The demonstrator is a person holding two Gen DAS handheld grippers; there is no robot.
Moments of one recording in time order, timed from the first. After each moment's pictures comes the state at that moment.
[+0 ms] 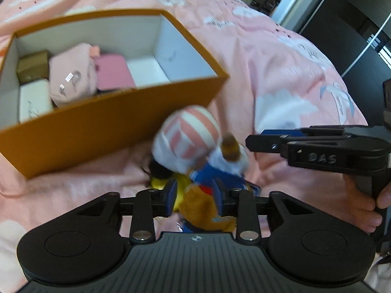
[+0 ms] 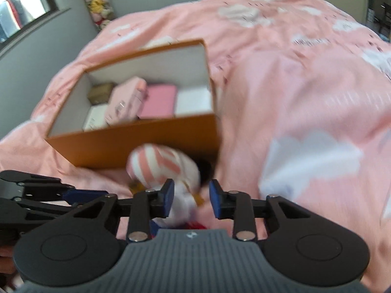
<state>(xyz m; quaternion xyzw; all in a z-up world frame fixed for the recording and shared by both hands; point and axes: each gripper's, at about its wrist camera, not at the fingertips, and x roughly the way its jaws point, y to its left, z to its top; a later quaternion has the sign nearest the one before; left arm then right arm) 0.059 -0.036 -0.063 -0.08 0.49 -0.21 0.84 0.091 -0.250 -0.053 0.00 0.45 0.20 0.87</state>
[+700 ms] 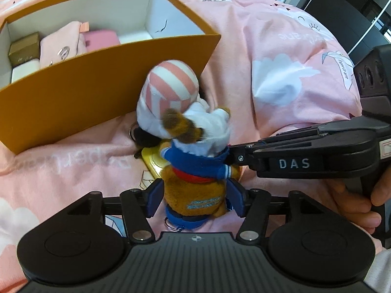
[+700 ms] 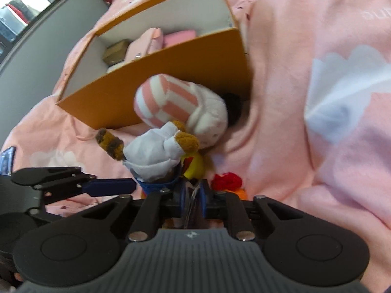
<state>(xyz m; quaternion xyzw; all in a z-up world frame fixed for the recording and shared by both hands) 0.038 -0.056 -0.085 -0.05 0.53 -0.20 0.83 0.088 -0.241 -0.103 0.07 0.53 0.28 0.80</state>
